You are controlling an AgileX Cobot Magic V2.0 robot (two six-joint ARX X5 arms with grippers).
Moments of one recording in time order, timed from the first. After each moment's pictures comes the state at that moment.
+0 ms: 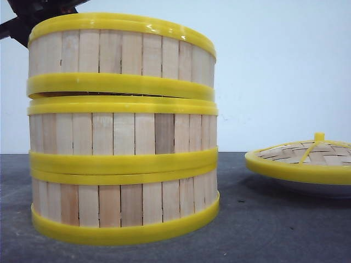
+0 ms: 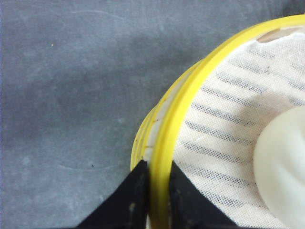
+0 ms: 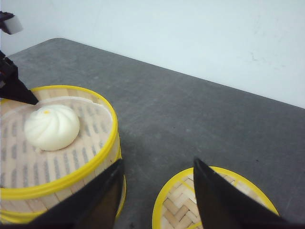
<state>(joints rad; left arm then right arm) -0.36 1.44 1.39 -0.94 0.14 -0.09 0.63 0.63 1.03 -0.68 0.11 0.06</state>
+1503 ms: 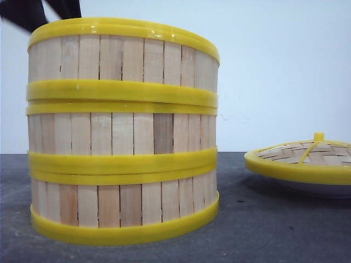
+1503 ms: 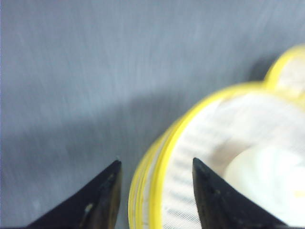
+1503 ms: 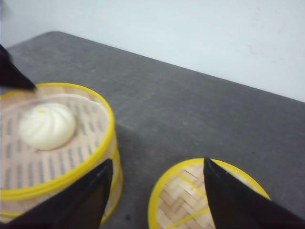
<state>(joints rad) -0.34 1.25 1.35 -0.77 0.14 -0.09 0.63 0.66 1.03 -0.73 0.16 0.08</state>
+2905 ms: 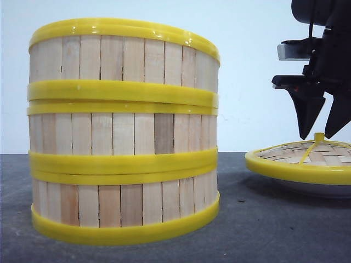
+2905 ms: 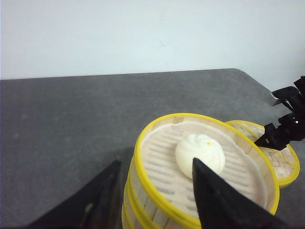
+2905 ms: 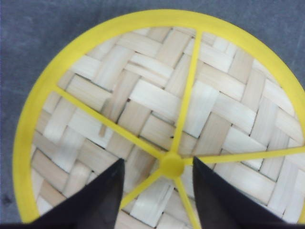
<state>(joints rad) -0.34 0.51 1.07 -0.80 0.13 -0.14 0.26 1.46 1.03 -0.60 0.06 0.17</state>
